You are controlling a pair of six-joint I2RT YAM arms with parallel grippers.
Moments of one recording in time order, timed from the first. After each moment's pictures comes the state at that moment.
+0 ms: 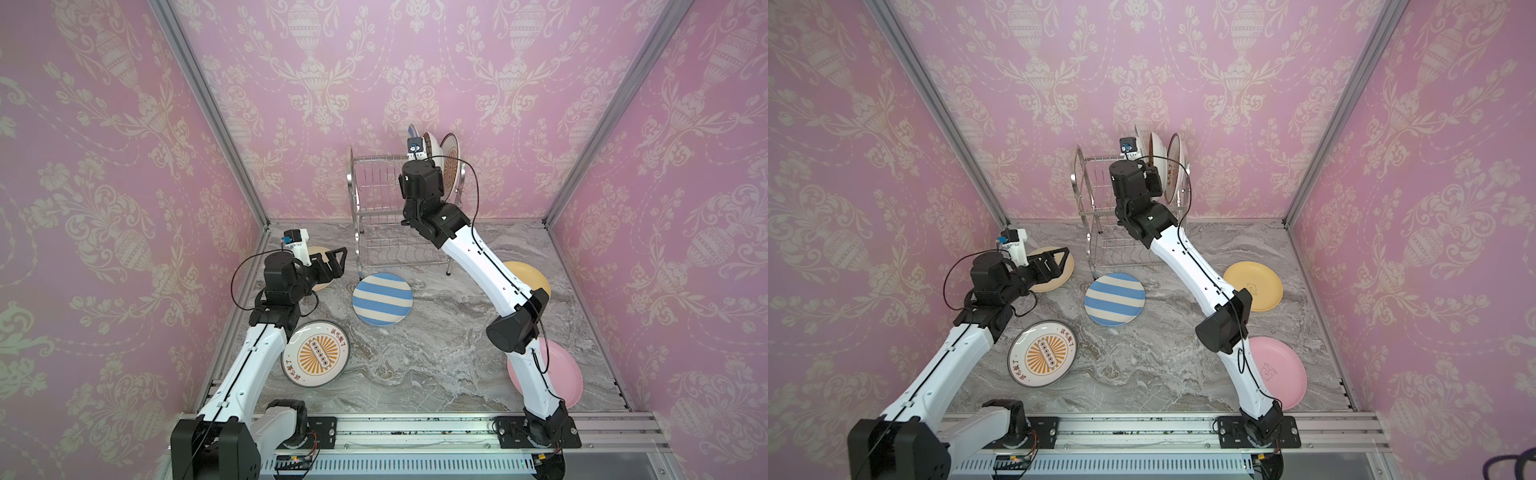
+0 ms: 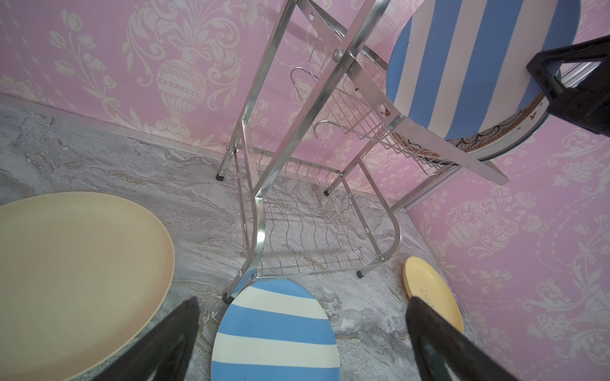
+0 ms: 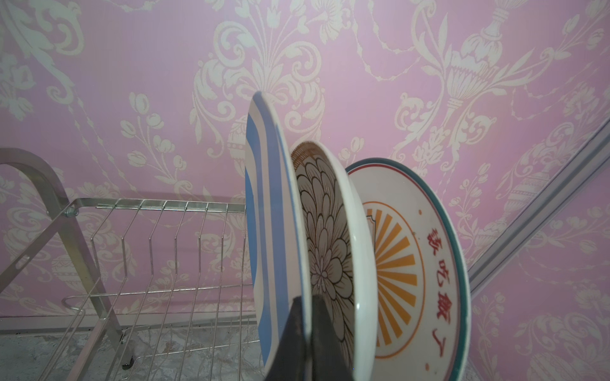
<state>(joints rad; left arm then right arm) -0.04 1.09 0.79 0.05 0.38 -0.49 0.68 2.24 2.57 -0.42 0.90 -0.14</state>
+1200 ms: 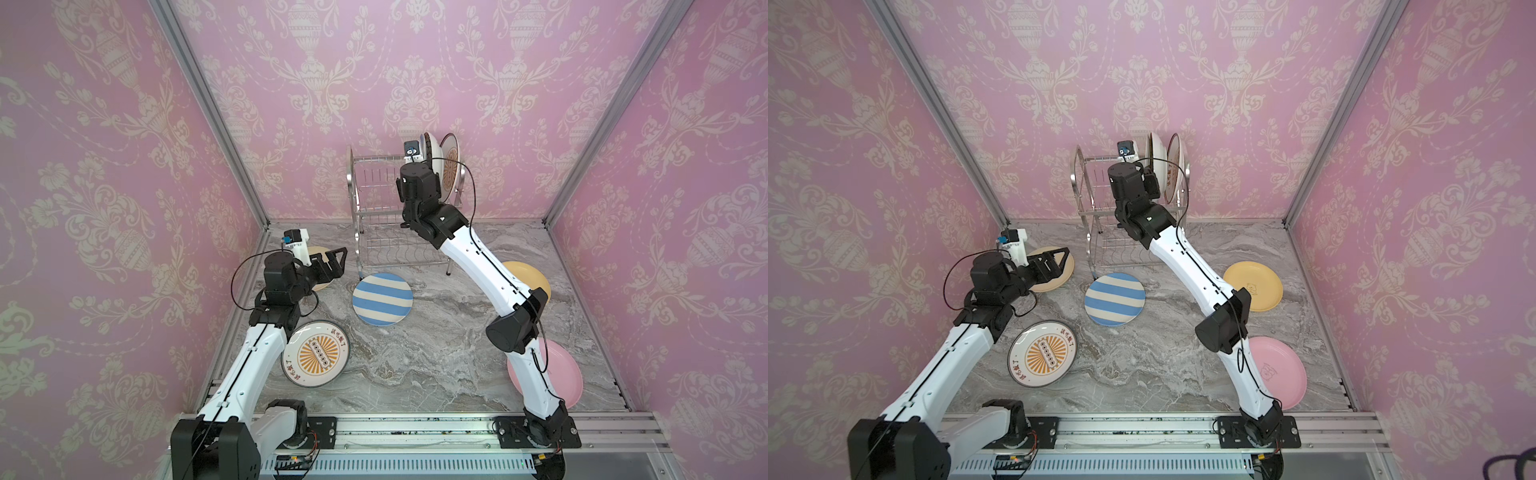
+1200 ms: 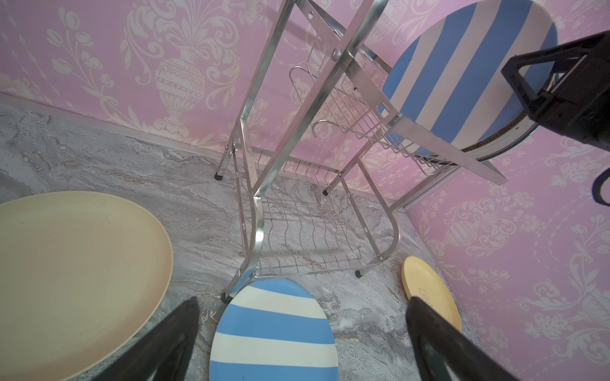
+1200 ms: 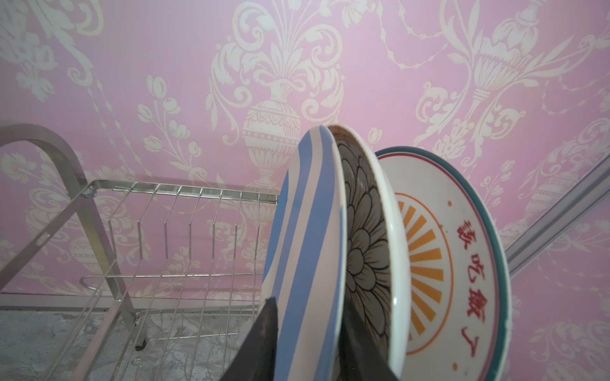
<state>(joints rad) -0.04 1.09 0.79 0.05 0.39 -0.49 0.69 2.23 2.56 -0.43 0.86 -0.16</state>
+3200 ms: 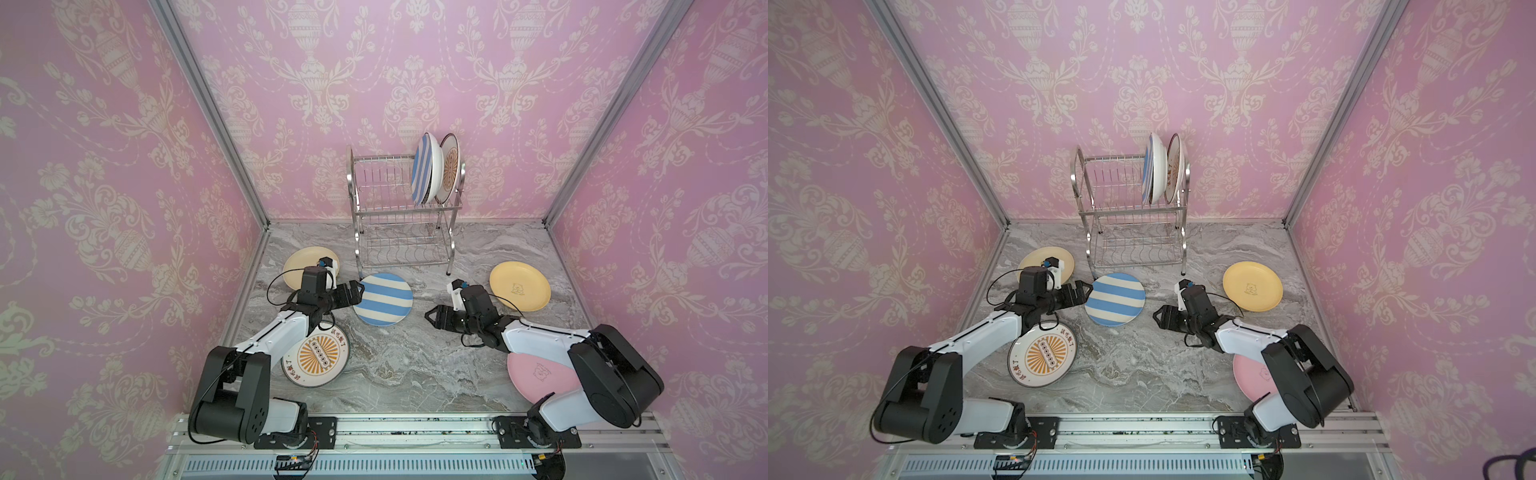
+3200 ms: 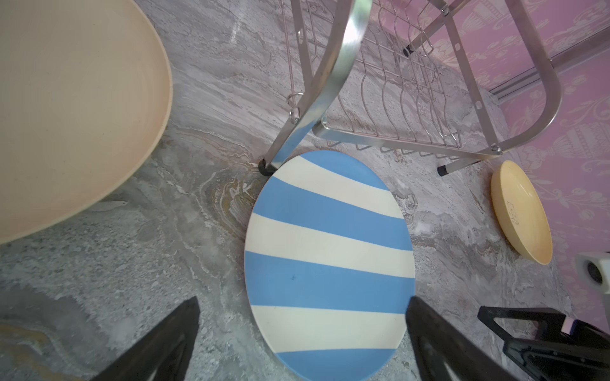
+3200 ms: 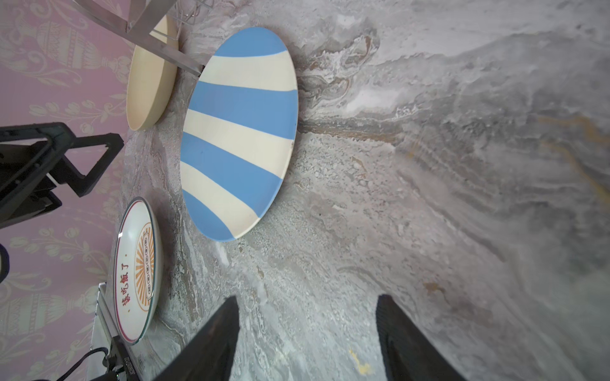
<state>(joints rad) -0.16 1.40 0.68 0.02 0.30 -0.43 0.52 1.52 0.61 0.19 -0.28 0.71</state>
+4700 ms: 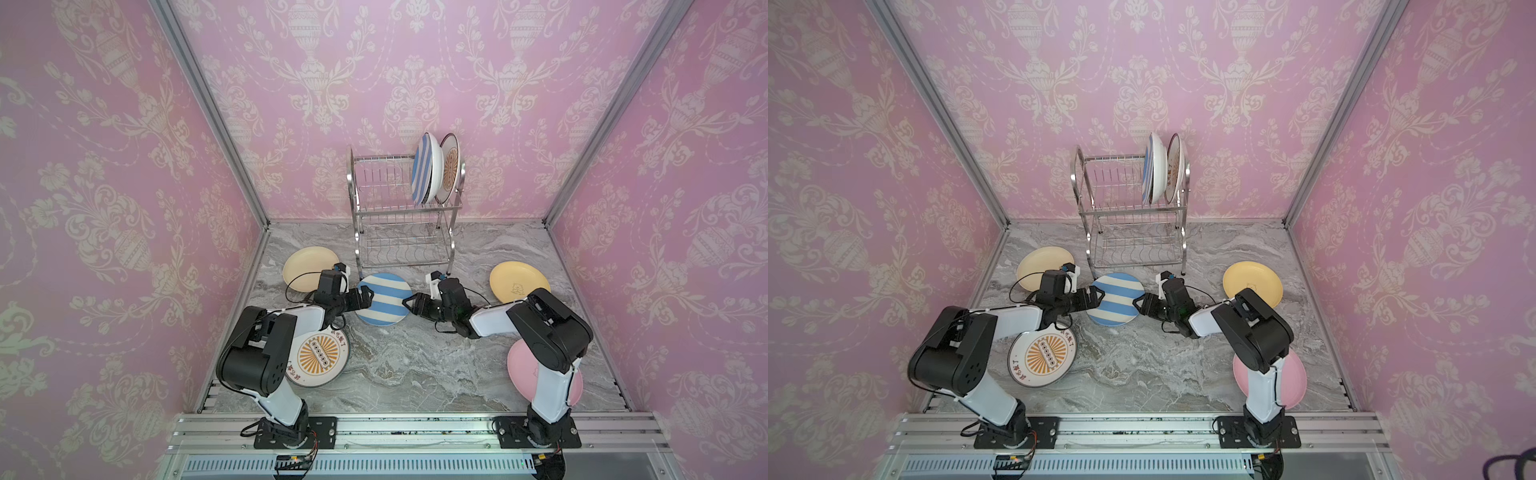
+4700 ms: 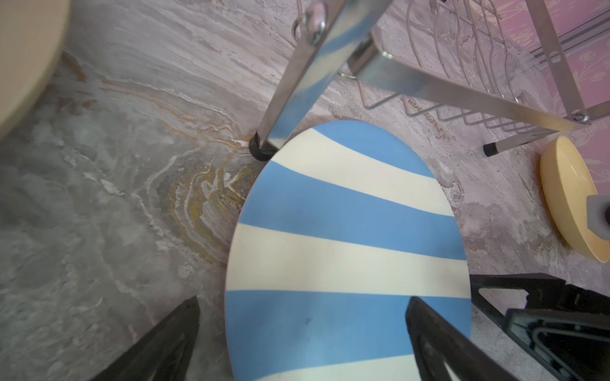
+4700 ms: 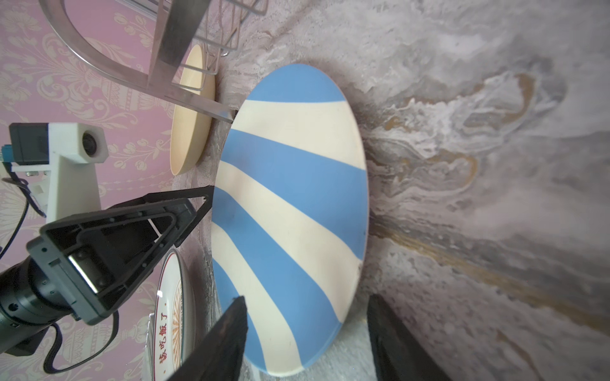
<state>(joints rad) -0.22 1.65 0.70 0.20 0.28 -0.43 0.57 1.91 0.79 0.55 -0.33 0.87</state>
